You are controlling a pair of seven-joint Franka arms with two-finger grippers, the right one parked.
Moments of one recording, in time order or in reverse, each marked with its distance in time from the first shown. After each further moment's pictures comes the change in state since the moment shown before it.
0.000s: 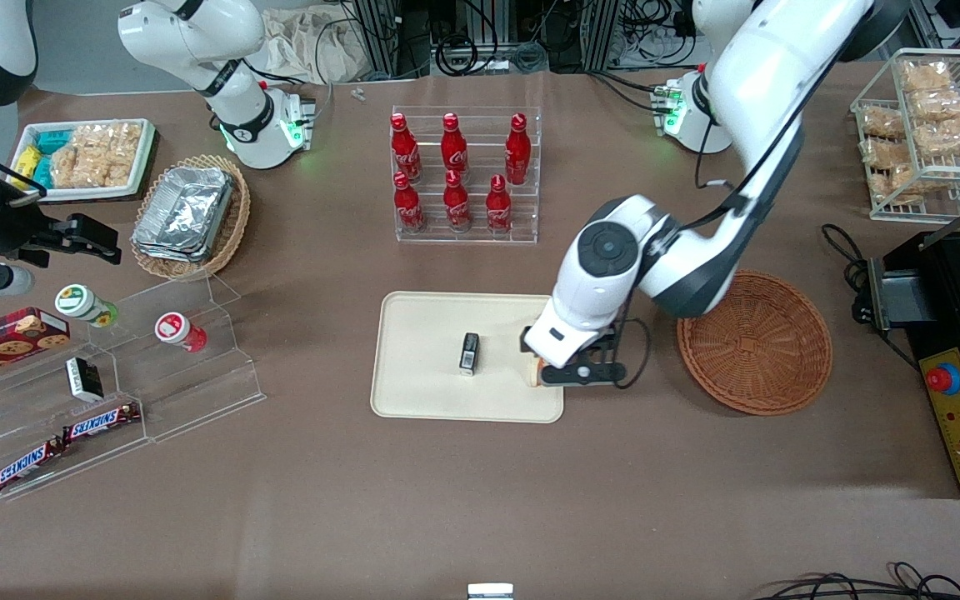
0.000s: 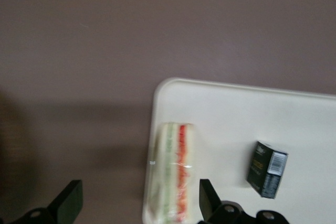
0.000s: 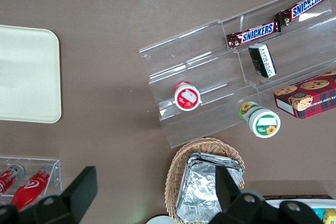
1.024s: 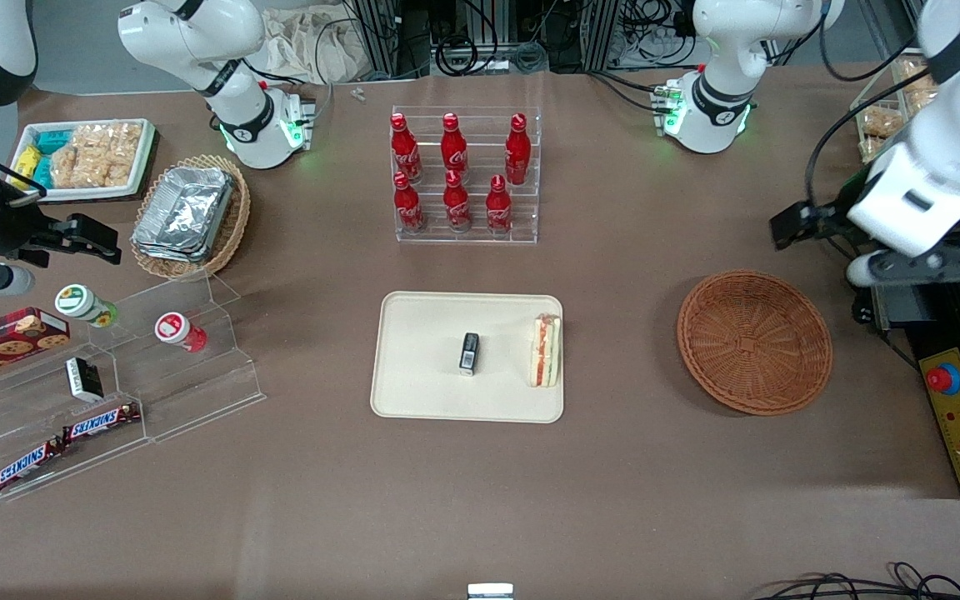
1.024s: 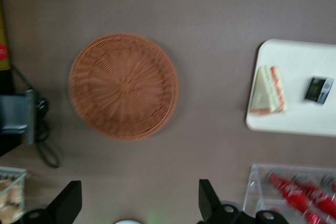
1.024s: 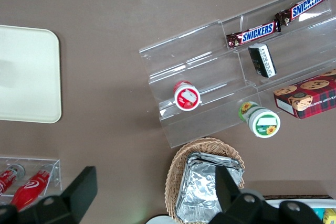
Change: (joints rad) arm 0.172 -0.468 0.290 0.097 -0.334 -0.646 0.603
